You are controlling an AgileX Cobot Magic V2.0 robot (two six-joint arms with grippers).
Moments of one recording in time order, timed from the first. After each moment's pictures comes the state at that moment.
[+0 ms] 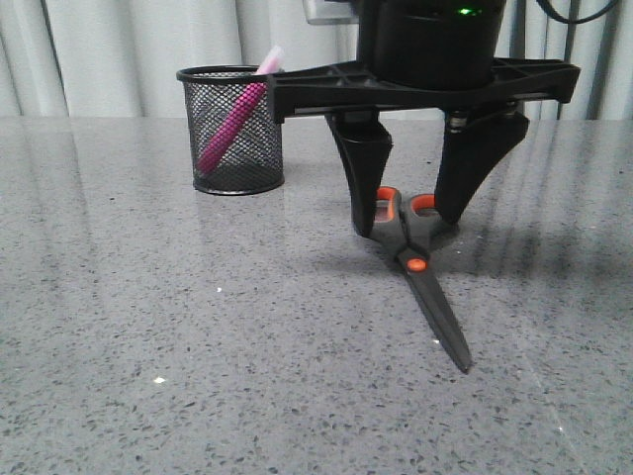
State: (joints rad) left arm -0.07 0.53 -0.57 -1.25 0.27 1.36; right arm 0.68 1.70 -1.39 -0.07 1.11 0.47
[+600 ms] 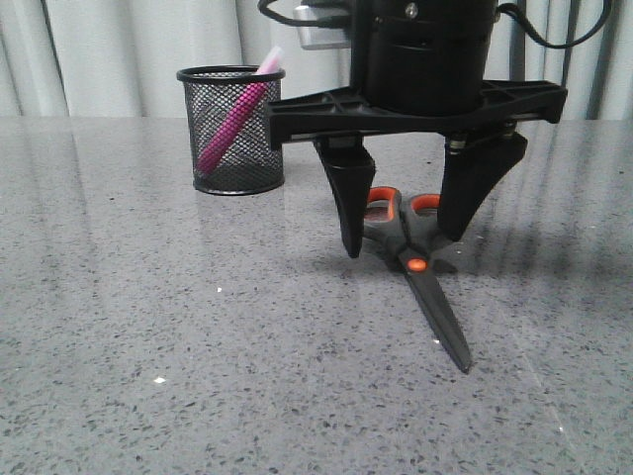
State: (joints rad) left arm -0.07 0.53 -0.57 -1.25 0.26 1.36; right arm 0.68 1.73 -1.39 -0.08 1.10 0.47
